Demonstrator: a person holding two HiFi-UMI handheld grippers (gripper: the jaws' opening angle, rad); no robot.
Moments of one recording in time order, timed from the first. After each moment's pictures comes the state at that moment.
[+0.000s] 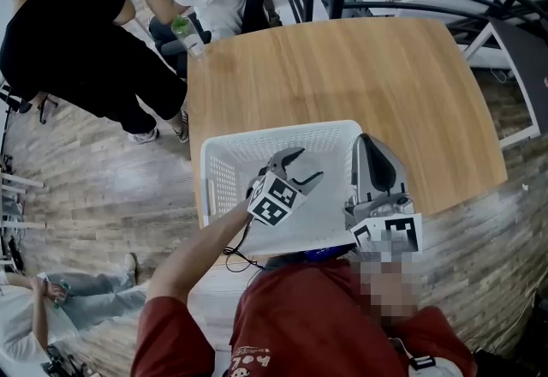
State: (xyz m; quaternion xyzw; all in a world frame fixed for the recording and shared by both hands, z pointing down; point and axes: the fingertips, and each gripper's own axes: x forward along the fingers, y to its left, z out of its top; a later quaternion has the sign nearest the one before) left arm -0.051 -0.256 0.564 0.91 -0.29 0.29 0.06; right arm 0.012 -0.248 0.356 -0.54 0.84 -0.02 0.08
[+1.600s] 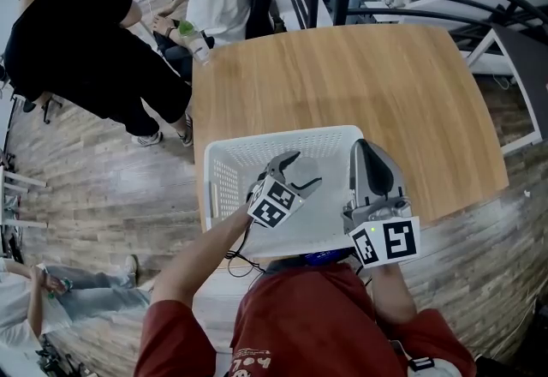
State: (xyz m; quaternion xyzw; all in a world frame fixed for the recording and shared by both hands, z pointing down) left arm -0.064 -0.259 0.579 0.91 -0.30 0.29 0.07; right arm 0.003 -0.248 0.357 -0.53 0.84 -0.02 0.08
